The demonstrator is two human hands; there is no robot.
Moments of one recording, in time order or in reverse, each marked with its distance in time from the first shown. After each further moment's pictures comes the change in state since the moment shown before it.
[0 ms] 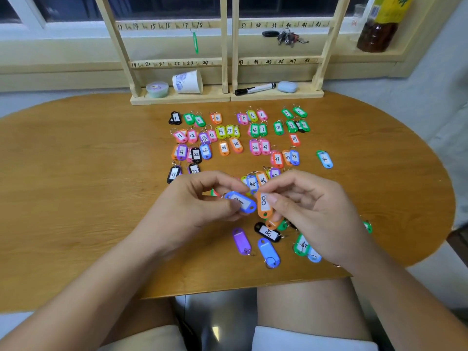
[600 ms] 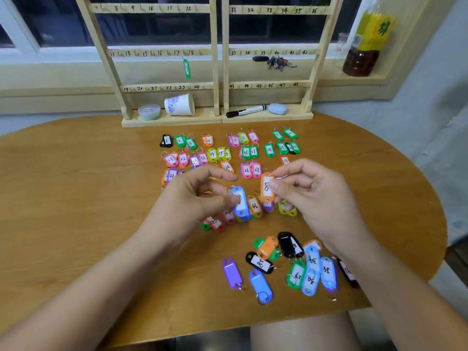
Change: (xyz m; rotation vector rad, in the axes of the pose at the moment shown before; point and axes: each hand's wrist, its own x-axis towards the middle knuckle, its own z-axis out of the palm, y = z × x) left_hand 0.054 0.008 -0.003 0.083 0.074 0.069; right_hand 0.055 0.018 -0.030 0.010 0.211 0.046
